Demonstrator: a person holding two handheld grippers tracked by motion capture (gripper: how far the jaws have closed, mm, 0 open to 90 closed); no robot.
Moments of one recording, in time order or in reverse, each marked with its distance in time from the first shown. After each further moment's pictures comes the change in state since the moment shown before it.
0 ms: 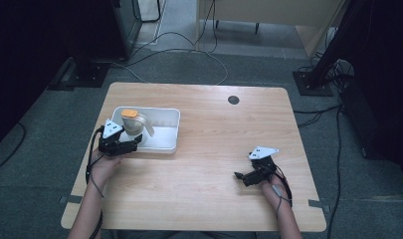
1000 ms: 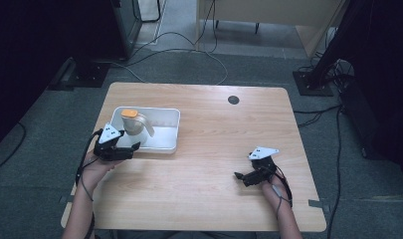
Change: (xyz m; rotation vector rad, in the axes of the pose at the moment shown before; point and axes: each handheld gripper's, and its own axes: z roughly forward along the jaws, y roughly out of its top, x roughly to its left) left arm 0.000 -0.005 -0.017 0.042 -0.102 0.113; right arm 0.001 0.000 0.000 -0.001 -0.003 0.003
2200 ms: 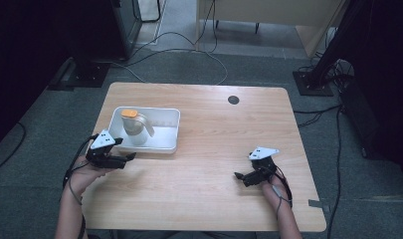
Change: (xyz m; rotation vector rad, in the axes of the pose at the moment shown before) left arm 0.007 -0.014 -0.019 0.068 -0.129 0.055; right arm 0.000 0.000 0.000 0.000 -0.001 0.001
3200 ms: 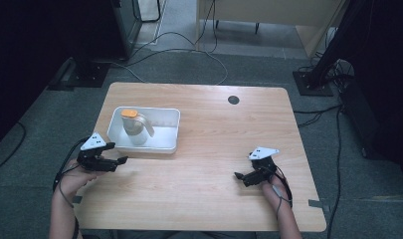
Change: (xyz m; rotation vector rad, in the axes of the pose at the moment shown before) left arm 0.018 -0.022 -0.012 0.045 -0.033 -0.067; right arm 0.000 0.000 0.000 0.000 0.000 -0.001
